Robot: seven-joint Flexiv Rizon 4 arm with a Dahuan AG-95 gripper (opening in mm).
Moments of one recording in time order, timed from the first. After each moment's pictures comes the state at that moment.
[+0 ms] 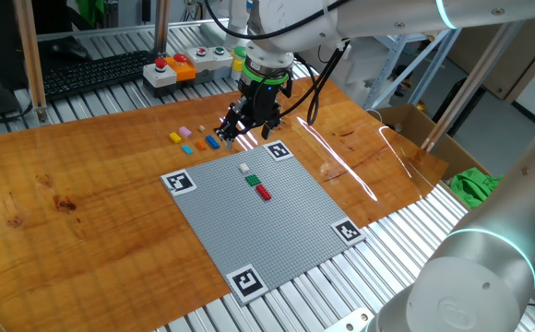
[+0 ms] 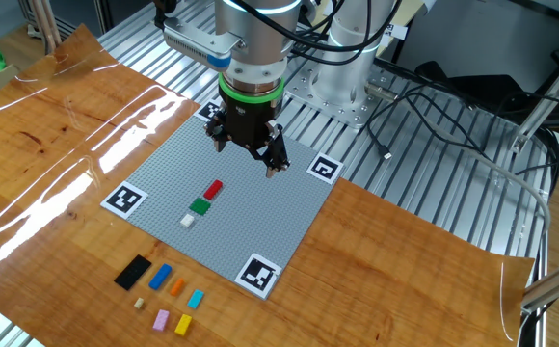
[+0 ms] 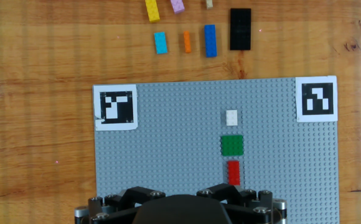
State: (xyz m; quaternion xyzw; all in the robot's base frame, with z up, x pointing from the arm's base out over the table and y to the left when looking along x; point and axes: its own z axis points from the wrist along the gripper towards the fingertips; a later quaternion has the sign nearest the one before) arm 0.500 0.000 0.170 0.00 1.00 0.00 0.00
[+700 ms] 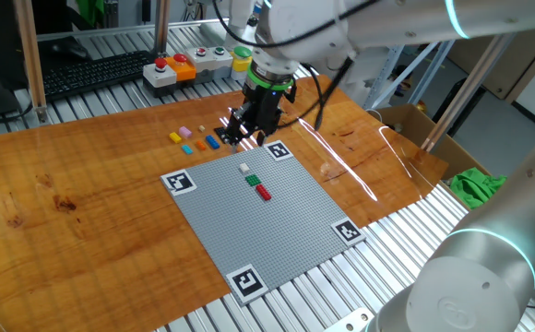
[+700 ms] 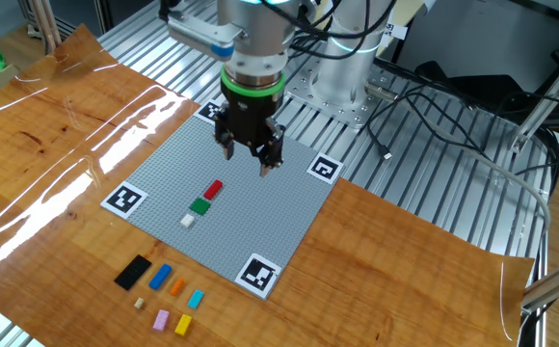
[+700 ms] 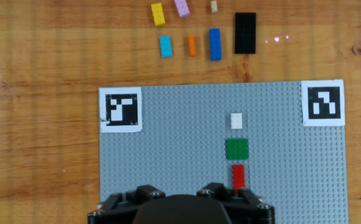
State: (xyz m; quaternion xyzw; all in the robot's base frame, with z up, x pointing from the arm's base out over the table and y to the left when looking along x) arm 0.494 0.001 0.167 -0.01 1.00 0.02 0.02
